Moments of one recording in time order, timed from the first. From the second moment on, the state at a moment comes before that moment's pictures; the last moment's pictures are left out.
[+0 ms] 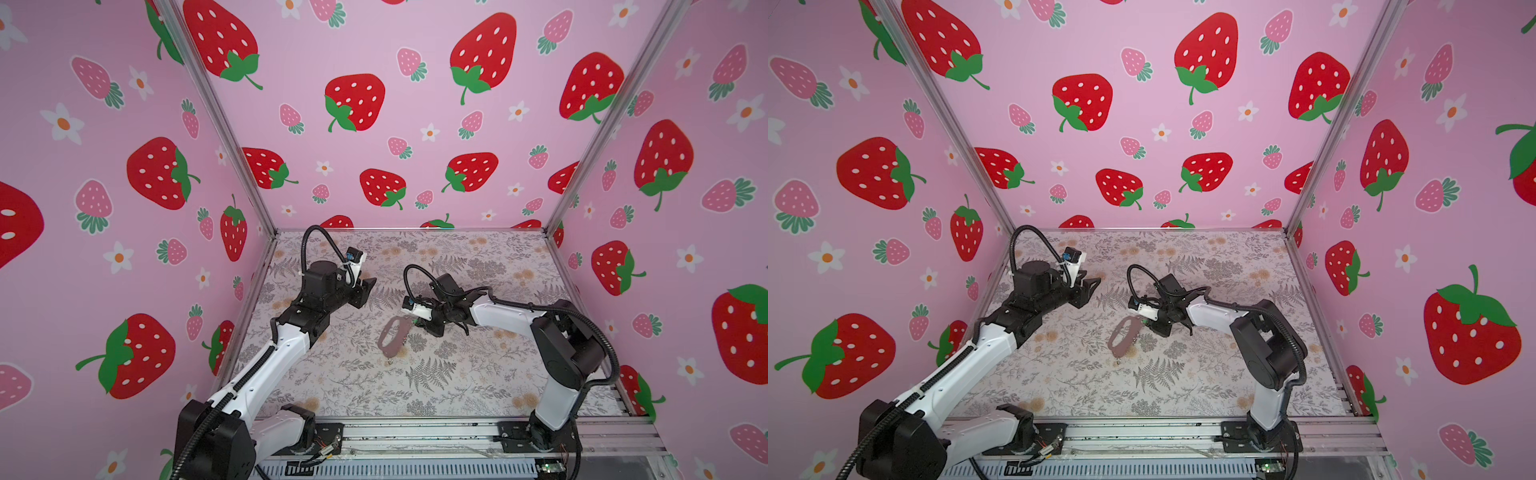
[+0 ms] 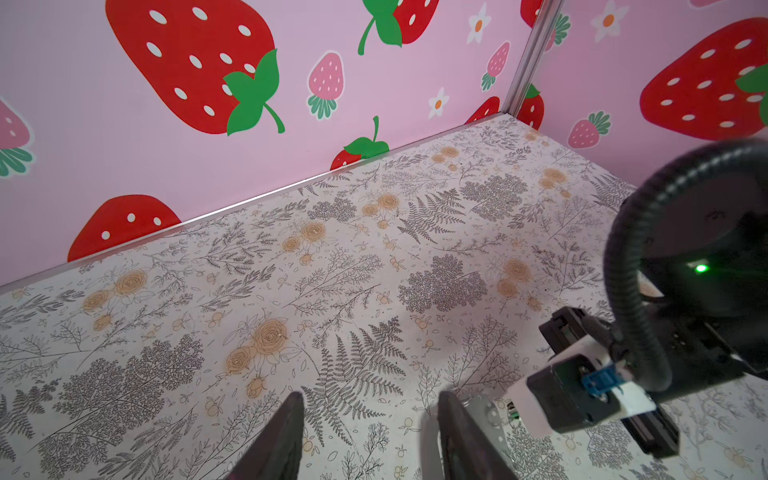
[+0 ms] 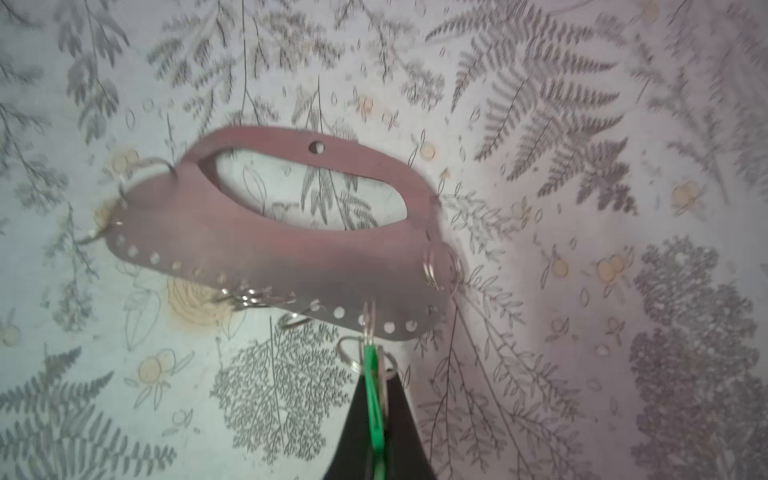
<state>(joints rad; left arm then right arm) -0.31 1.17 0.85 -0.11 0.24 0.09 0.77 1.80 1.06 -0.32 -0.32 -0.64</state>
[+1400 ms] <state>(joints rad) -0.01 1.54 0.36 0.70 -0.01 0.01 0.05 1.57 0.23 1.11 -0.13 -0.19</state>
